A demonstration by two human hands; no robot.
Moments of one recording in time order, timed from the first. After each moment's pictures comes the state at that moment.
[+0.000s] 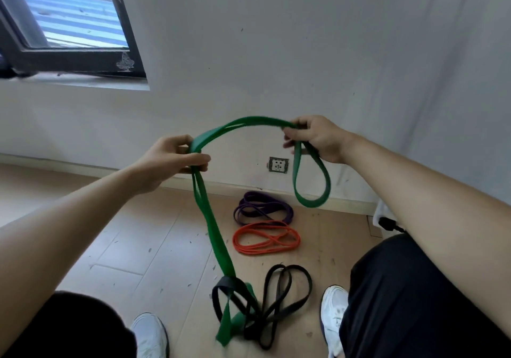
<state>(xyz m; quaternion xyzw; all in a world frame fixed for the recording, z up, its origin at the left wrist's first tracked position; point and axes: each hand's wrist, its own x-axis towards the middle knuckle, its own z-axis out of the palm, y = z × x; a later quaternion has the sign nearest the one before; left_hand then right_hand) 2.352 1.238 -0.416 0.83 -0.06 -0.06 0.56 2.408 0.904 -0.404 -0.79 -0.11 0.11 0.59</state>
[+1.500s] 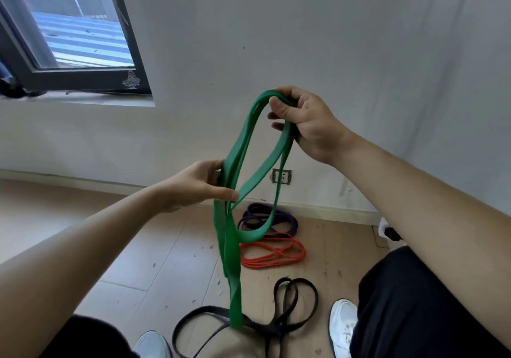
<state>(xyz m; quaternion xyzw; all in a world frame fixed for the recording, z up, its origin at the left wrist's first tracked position) 2.332 1.205 -0.404 0.82 -0.19 -0.17 0.50 2.371 0.955 -0.348 -0.66 -0.22 -0.01 0.72</state>
